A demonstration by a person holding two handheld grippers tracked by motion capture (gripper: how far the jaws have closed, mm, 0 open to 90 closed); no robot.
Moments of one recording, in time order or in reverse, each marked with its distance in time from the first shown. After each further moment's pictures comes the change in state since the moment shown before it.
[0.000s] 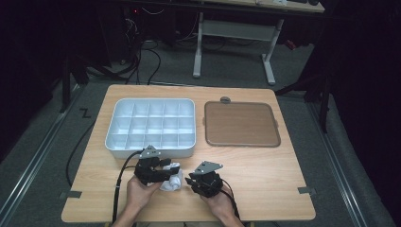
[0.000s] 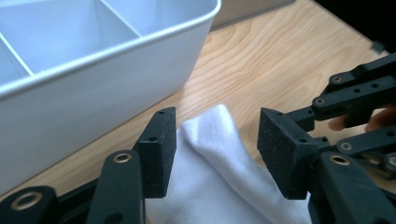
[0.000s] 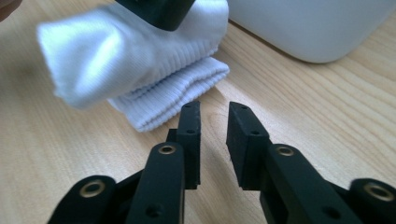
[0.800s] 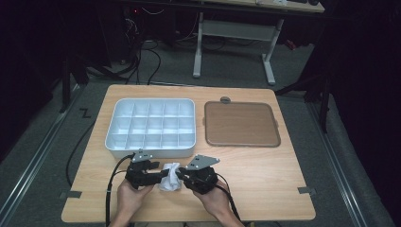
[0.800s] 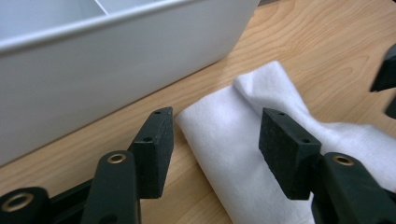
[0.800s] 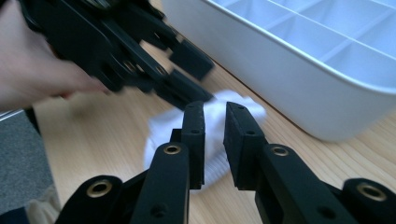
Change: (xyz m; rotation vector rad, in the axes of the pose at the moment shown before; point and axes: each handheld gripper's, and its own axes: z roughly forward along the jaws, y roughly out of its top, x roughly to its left) left arm 0.021 -0.010 -0.011 -0.014 0.151 0.022; right arm 0.024 0.046 -0.023 -0.095 0.061 -0.066
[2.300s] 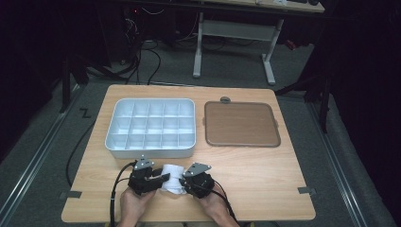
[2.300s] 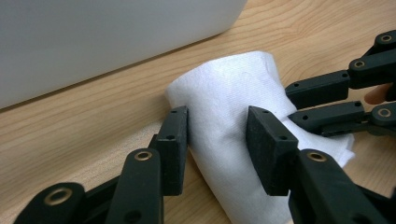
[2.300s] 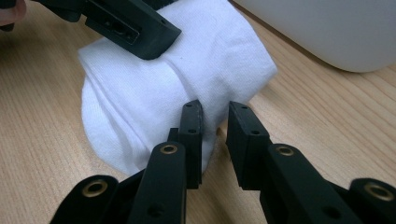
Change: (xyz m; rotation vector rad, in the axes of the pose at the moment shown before) left arm 0.007 -0.021 0.002 -0.017 0.006 -0.027; right arm -0.011 -0.048 0.044 0.132 -0.080 0.000
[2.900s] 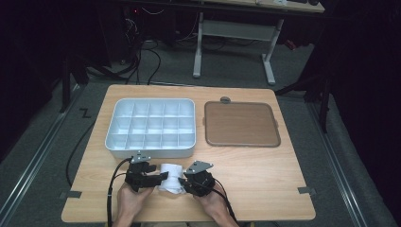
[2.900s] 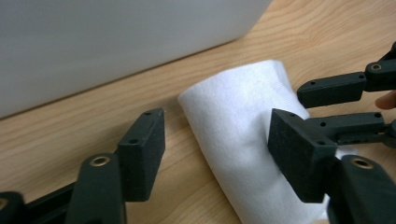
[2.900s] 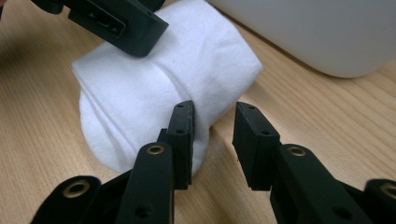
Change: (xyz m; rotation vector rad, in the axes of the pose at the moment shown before) left arm 0.000 0.021 -0.003 0.001 0.043 -0.050; right arm -0.004 0.004 -0.005 -0.030 0.007 0.044
